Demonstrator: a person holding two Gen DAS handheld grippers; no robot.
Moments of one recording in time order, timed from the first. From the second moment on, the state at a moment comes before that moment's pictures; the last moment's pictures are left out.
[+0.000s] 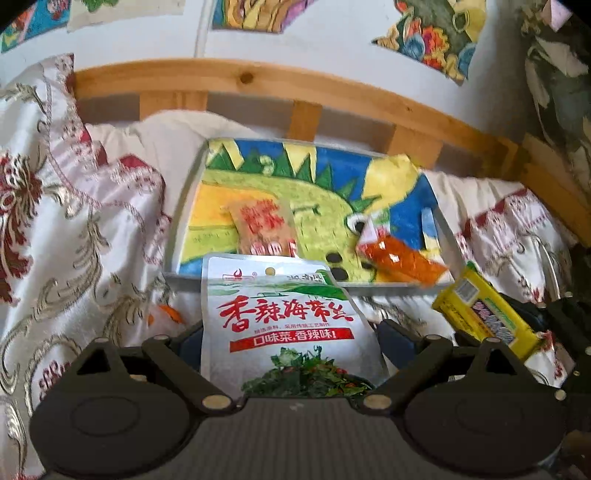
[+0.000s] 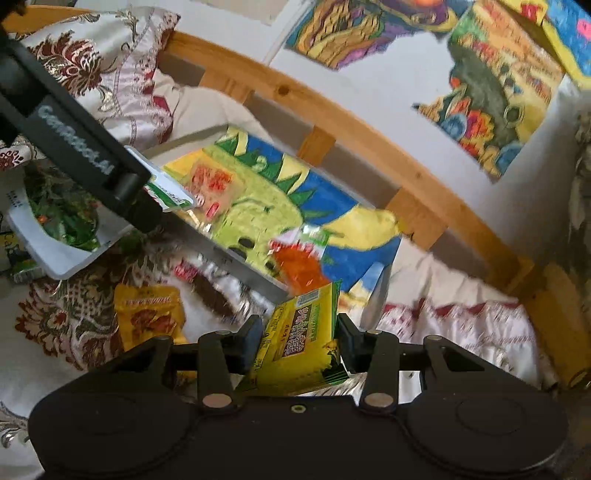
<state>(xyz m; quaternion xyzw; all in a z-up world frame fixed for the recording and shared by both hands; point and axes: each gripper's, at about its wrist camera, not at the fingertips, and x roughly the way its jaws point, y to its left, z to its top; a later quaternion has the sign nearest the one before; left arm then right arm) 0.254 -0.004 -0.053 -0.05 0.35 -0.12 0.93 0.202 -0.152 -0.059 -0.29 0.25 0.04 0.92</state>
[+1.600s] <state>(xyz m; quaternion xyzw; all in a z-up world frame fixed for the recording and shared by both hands) 0.420 -0.080 -0.103 -0.02 0.30 -0.15 0.94 0.345 -0.173 -0.099 -0.38 0.19 0.00 0.91</state>
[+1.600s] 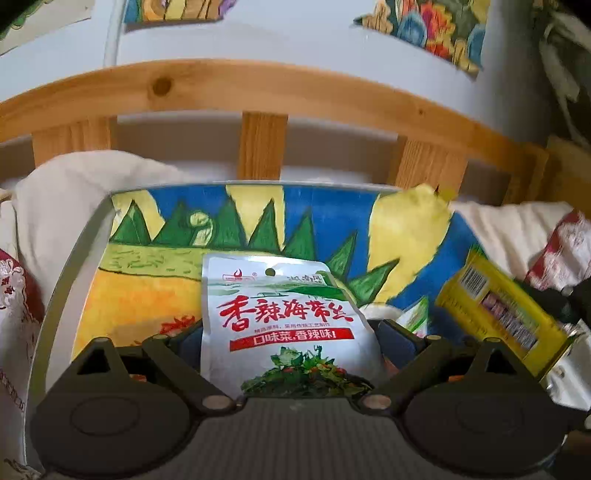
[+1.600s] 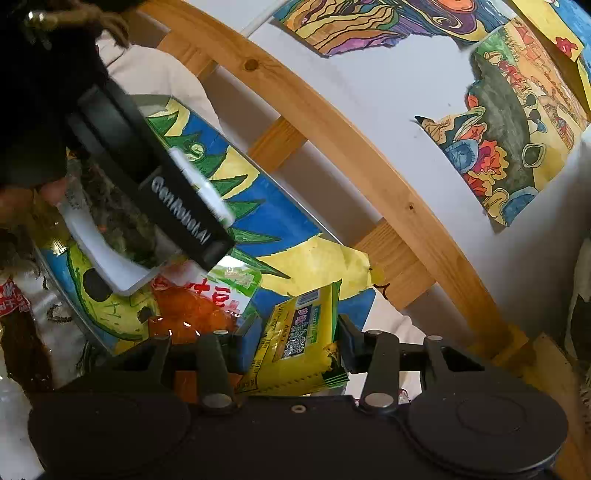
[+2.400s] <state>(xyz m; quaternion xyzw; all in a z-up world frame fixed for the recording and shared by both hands) 0.406 -0.067 -0.071 -0.08 0.33 -0.14 0.93 0.318 -0.176 -0.060 -0.38 0.13 -0.03 0.92</state>
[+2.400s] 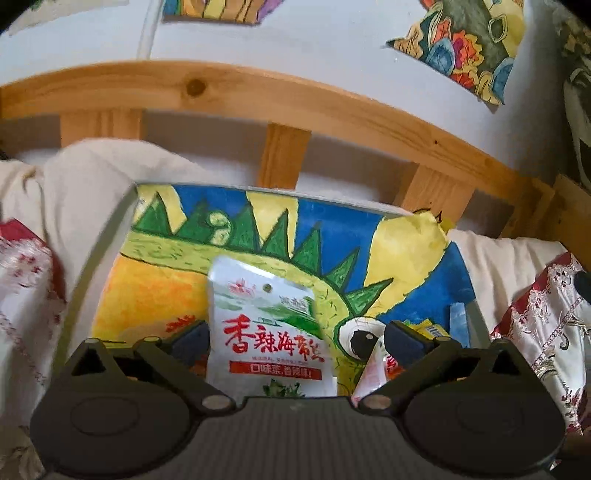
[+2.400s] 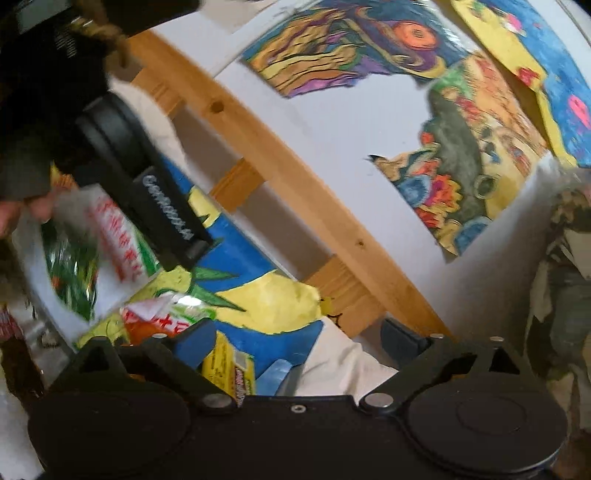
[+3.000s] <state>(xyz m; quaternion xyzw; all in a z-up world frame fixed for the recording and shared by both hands) 0.303 -0.056 0.014 -0.03 0.22 -0.08 0.97 0.230 -0.203 0.013 -0.20 0.08 -0.04 0.98</state>
